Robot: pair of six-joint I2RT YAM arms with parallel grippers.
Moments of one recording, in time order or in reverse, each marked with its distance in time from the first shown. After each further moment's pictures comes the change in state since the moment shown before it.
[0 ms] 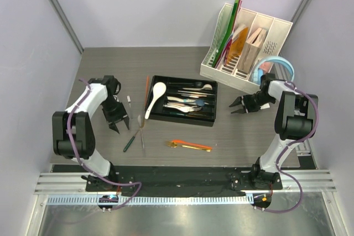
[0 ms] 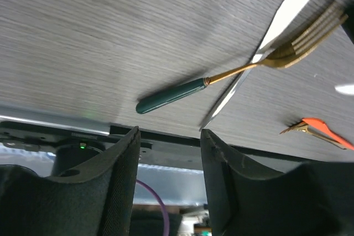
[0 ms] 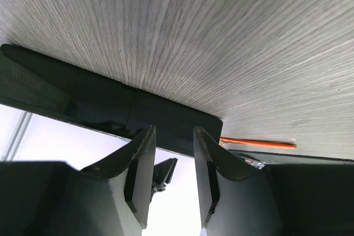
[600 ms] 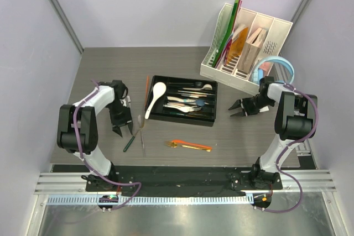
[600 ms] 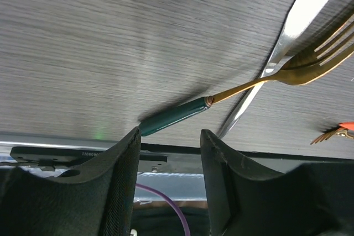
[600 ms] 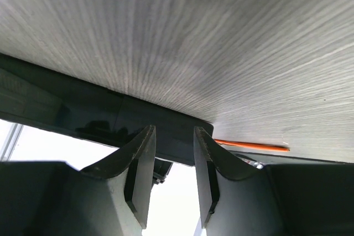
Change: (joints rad) left arm -0.060 0.039 -0.070 0.085 -0.010 0.124; right arm 0.002 -0.001 -0.047 0.031 -0.002 -0.004
